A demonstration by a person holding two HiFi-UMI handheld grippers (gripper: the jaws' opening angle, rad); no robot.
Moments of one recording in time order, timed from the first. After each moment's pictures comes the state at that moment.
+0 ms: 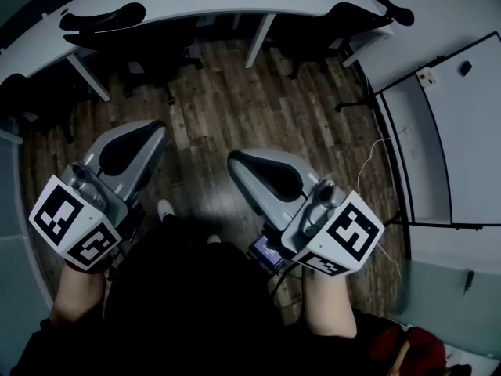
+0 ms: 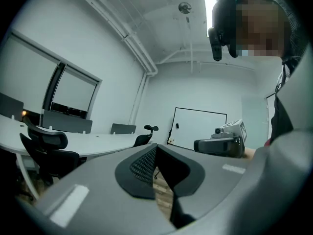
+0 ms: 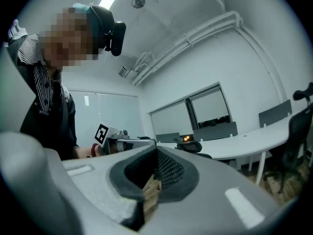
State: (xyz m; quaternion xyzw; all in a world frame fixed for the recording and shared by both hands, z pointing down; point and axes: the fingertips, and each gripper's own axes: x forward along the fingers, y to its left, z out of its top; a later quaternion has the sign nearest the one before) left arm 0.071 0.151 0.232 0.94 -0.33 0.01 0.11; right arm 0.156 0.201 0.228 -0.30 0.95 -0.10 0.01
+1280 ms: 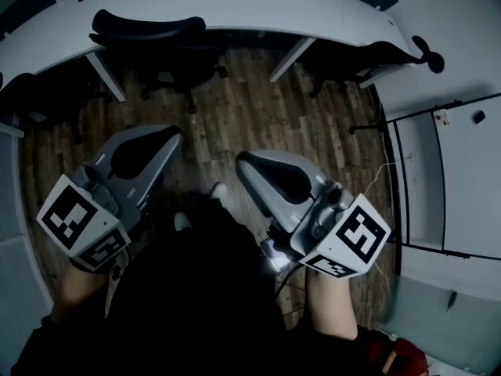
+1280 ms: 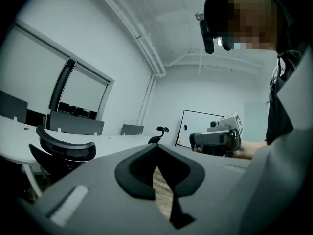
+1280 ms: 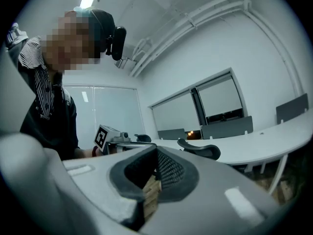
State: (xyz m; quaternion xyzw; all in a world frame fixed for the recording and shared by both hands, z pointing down) left arm -0.109 -0.002 0.242 0.94 -0.33 0.01 0.12; right arm -0.033 0.037 0.224 -0.27 0.96 -0.12 -0.02
